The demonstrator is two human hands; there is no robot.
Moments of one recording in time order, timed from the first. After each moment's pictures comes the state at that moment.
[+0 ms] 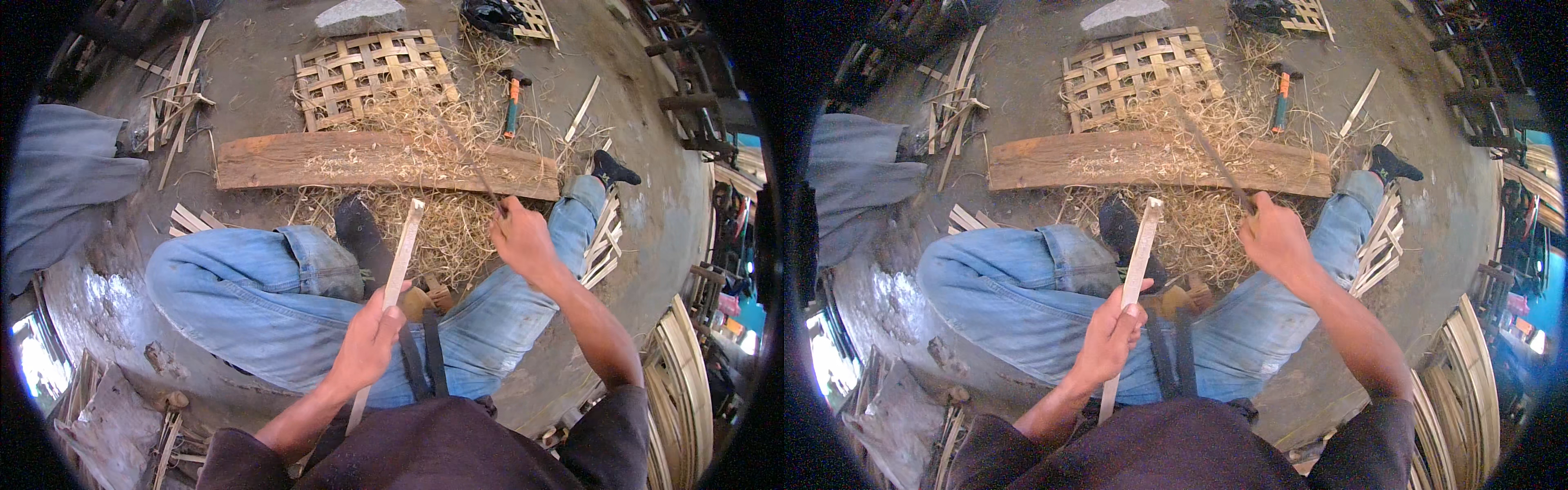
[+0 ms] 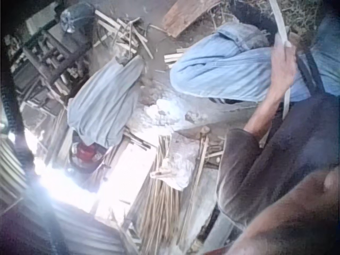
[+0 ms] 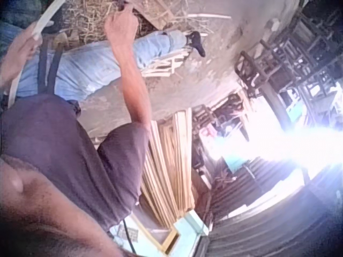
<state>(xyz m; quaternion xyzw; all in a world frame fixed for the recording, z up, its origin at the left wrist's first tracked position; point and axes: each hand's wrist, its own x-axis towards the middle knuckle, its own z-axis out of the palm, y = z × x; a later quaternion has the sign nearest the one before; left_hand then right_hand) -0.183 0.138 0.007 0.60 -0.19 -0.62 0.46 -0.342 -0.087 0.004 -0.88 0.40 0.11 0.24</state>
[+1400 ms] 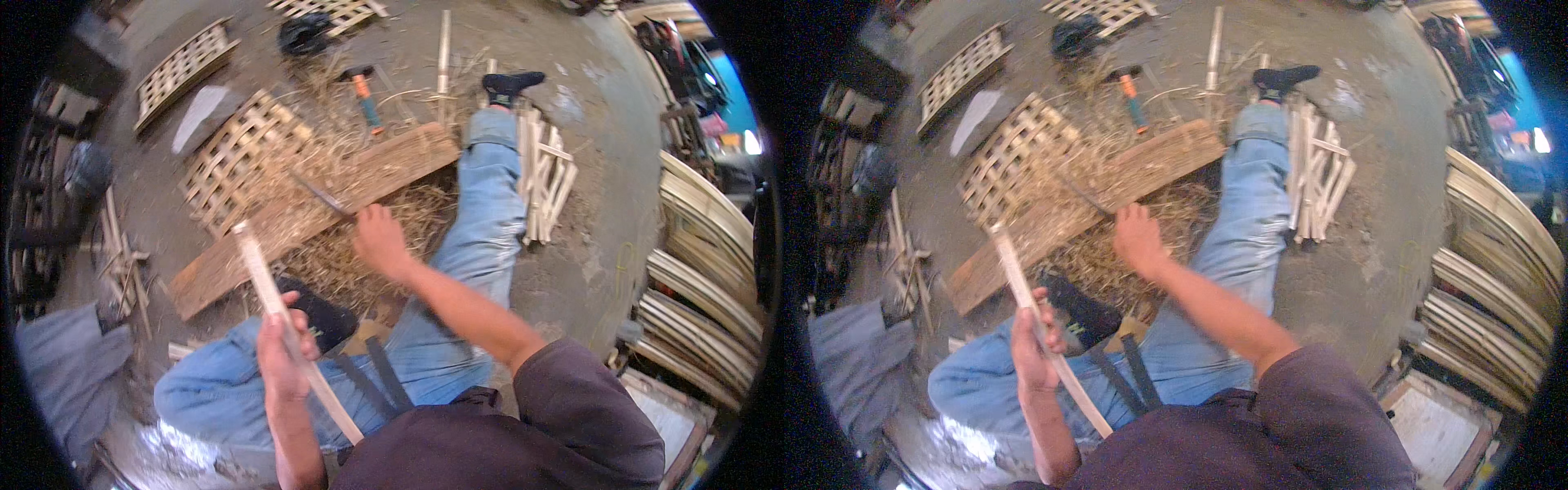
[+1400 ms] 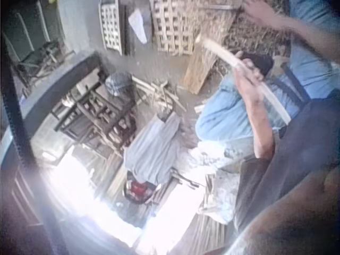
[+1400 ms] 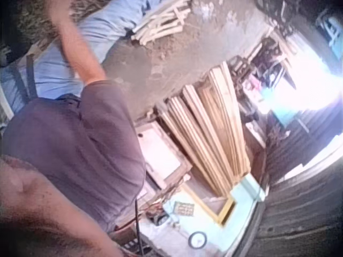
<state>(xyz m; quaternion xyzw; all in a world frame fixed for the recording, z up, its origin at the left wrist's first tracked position) -0.172 0.068 0.005 0.53 -0.04 -0.63 0.57 -0.341 -0.078 -0.164 -0.81 0.56 -0.10 0.13</state>
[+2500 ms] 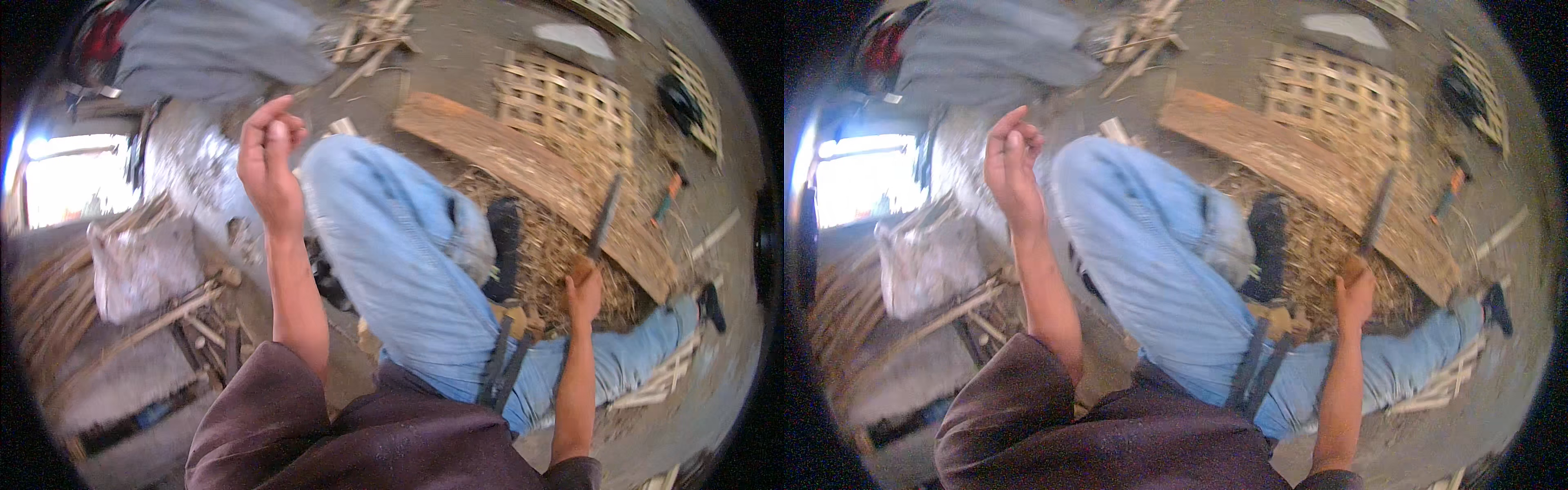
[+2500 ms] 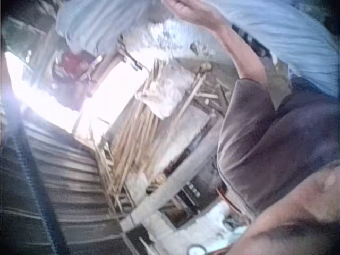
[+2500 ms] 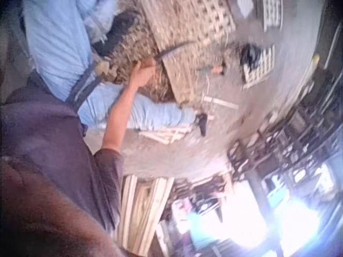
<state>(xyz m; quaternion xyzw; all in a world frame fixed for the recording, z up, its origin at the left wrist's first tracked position) 0.025 0.187 0.063 0.76 -0.25 0.09 0.59 -0.372 -0.060 -0.197 -0.85 0.50 -0.02 0.18</state>
